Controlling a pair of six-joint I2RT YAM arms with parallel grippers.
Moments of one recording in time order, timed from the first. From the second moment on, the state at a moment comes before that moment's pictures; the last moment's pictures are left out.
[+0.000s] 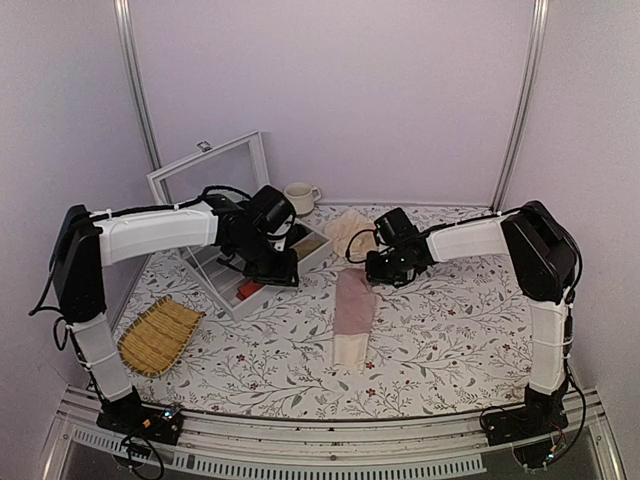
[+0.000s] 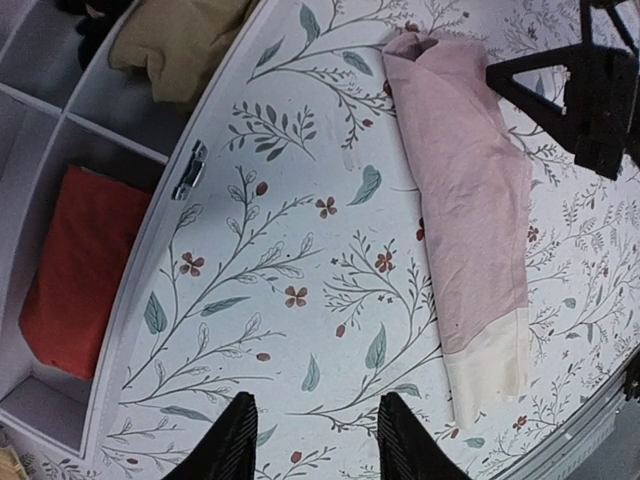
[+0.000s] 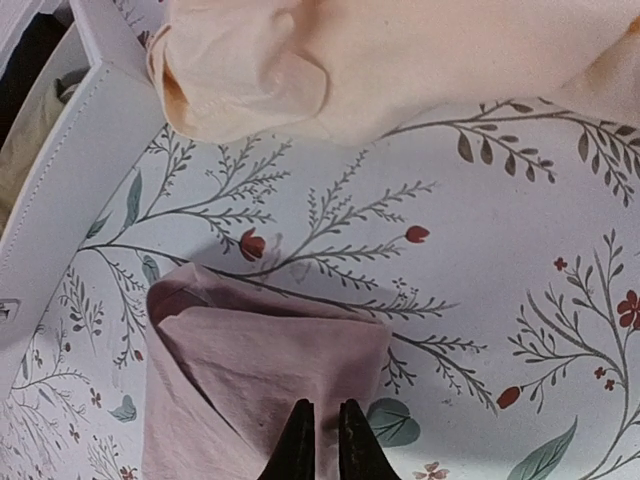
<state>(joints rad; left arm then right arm) -0.75 1.83 1.45 -0.75 0.04 -0.49 0.63 2.08 1.36 -0.22 -0.02 0.58</state>
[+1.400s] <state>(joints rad) -0.76 2.01 1.34 -0.35 0.34 -0.59 1.00 1.39 0.76 -0.15 0.09 0.36</state>
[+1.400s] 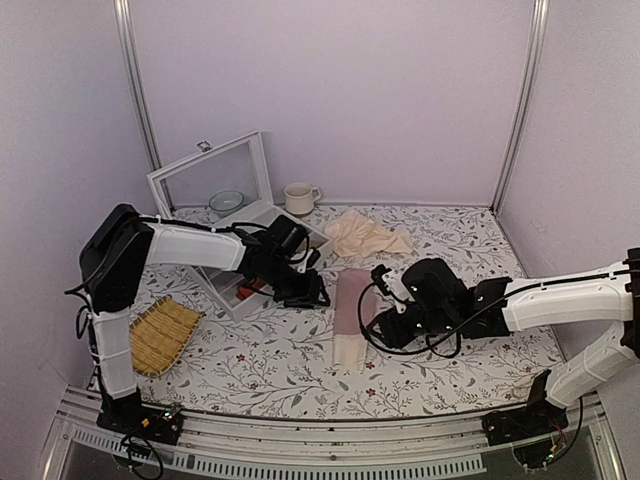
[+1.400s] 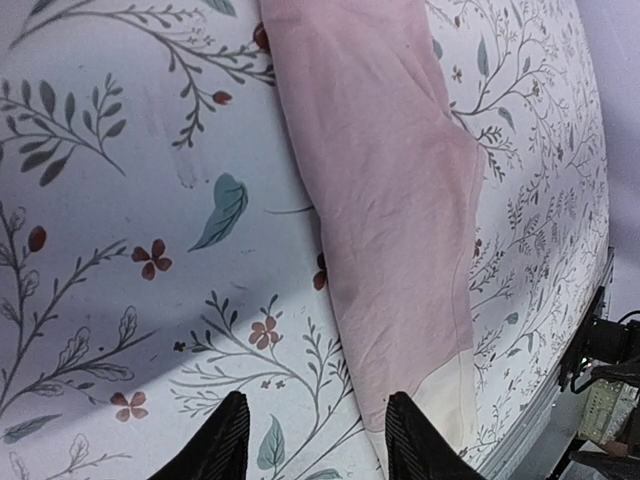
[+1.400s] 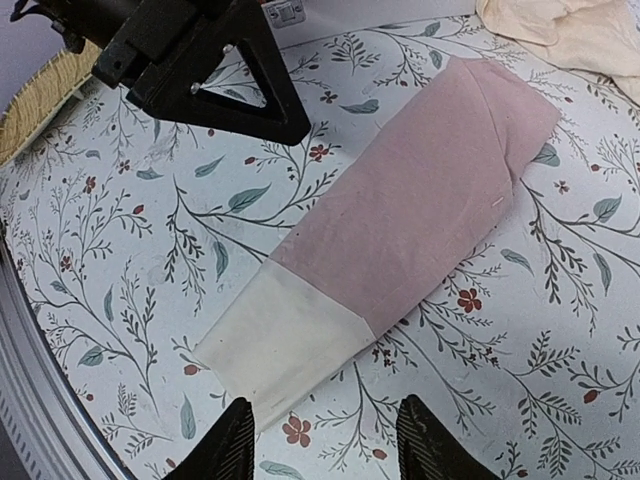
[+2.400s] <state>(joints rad) -0.77 1.87 1.18 -0.27 0.35 -0.68 1.20 1.63 0.78 -0.03 0.14 0.19</state>
